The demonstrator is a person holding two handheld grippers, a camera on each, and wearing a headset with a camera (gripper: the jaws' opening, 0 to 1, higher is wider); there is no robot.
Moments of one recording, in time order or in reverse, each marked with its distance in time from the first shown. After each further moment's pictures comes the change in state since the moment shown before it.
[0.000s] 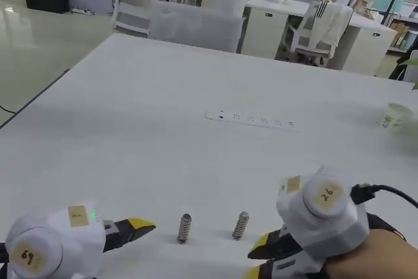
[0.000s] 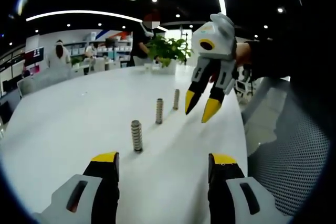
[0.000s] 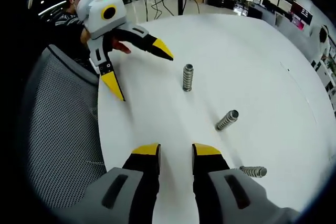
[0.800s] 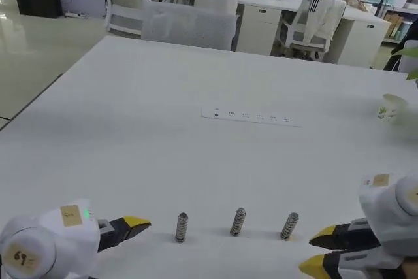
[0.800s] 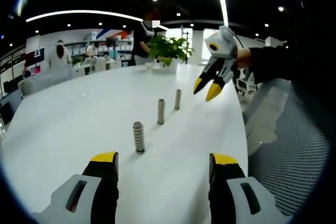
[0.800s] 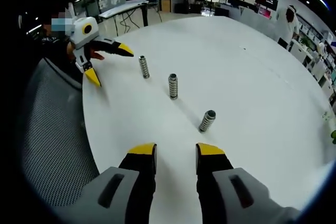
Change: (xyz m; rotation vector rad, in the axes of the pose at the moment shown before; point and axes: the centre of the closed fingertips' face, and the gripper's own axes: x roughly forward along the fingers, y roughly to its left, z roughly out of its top) left arm -0.003 0.001 0.002 0.006 0.012 0.012; right arm -0.058 -0.048 -0.055 0.187 -0.121 -0.173
